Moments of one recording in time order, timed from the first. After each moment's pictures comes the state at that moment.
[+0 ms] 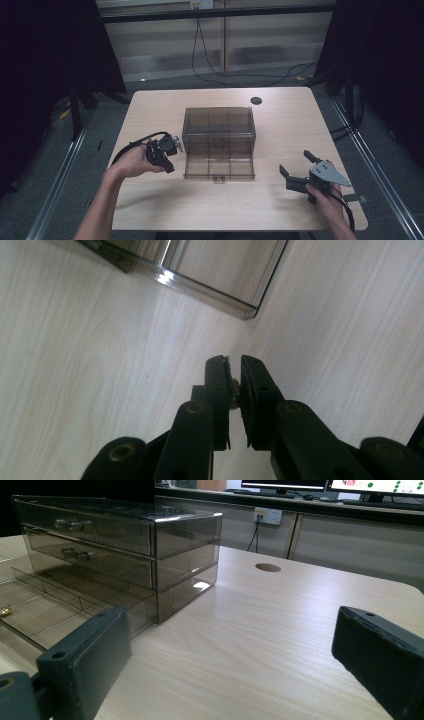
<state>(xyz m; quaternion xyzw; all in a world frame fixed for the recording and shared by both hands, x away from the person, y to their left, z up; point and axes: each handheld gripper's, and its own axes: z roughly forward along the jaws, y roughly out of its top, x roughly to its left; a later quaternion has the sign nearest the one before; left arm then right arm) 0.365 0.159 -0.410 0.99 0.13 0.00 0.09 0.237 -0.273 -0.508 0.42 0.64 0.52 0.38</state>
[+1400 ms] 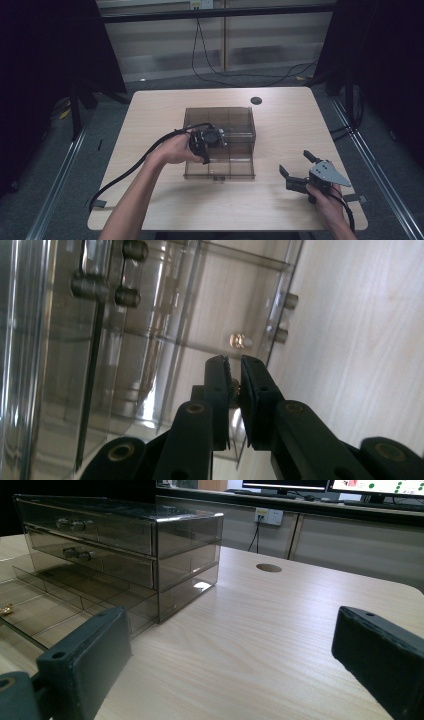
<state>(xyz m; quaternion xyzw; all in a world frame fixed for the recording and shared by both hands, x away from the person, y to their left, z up) 0.375 0.044 -0.404 0.99 0.07 0.00 0.08 0.236 -0.273 -0.507 0.42 0.64 0.52 0.38</state>
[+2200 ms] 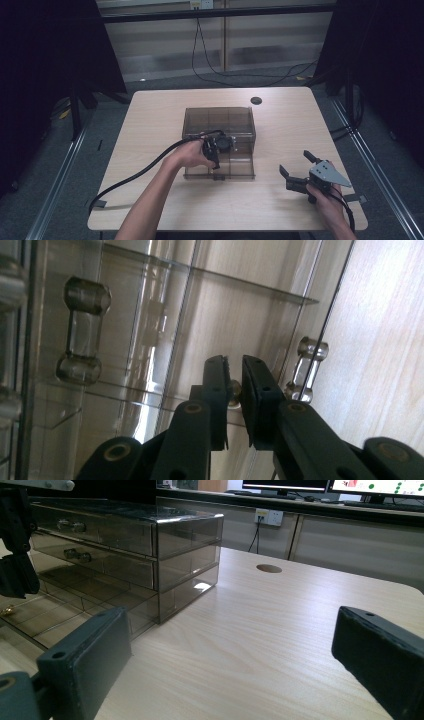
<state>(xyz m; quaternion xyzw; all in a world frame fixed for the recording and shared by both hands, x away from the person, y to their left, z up) 0.382 0.015 -0.446 0.99 0.07 -0.01 0.08 0.236 -0.274 -0.507 0.42 0.64 0.52 0.38</state>
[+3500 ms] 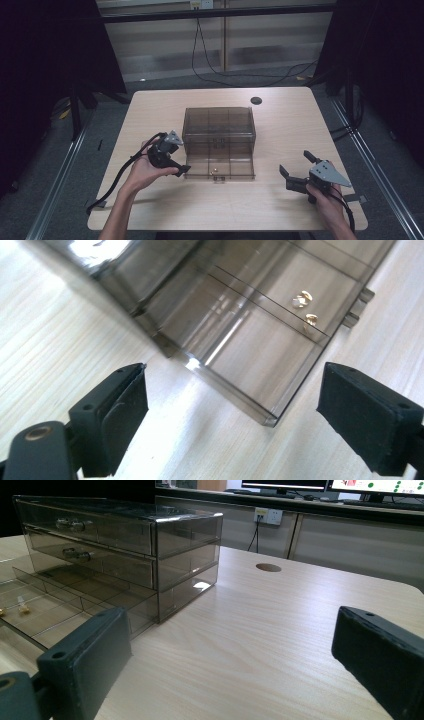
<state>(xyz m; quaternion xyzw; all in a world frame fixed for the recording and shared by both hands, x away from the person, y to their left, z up) 0.353 0.172 -0.427 0.92 0.25 0.10 0.29 0.236 -0.273 -0.507 0.42 0.64 0.52 0.38</state>
